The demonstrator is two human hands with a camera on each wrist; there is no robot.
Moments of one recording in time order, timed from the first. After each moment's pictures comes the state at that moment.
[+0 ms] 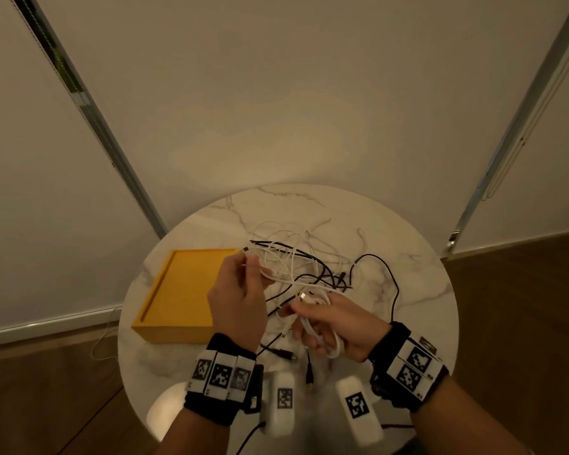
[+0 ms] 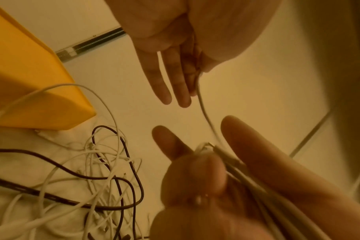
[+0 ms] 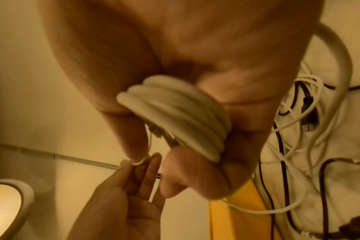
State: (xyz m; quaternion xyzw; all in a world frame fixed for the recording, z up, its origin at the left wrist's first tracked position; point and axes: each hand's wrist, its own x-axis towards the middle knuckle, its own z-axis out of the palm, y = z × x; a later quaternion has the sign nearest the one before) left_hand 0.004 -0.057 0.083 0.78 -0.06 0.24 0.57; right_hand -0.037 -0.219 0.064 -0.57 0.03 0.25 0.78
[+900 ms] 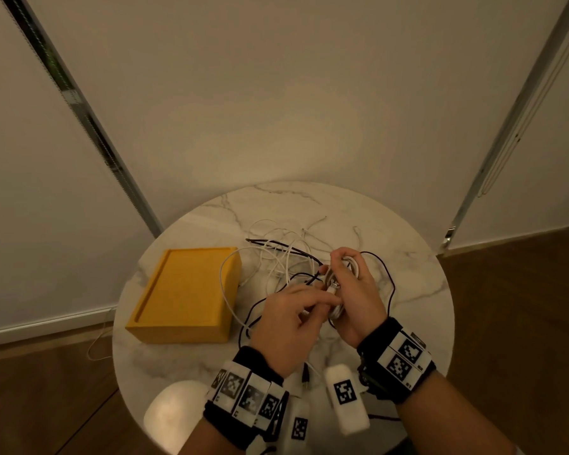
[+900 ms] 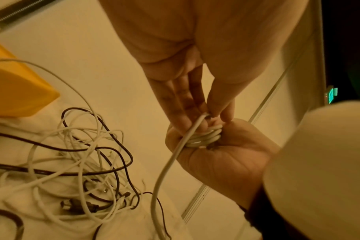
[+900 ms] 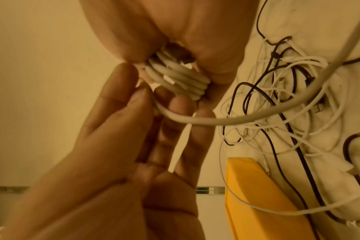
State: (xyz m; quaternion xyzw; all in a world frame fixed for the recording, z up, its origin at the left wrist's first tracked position) left_hand -0.027 -0.085 0.069 0.79 -0.32 0.02 0.52; right_hand -0.024 -0.222 0.064 -0.44 0.16 -0.08 0.88
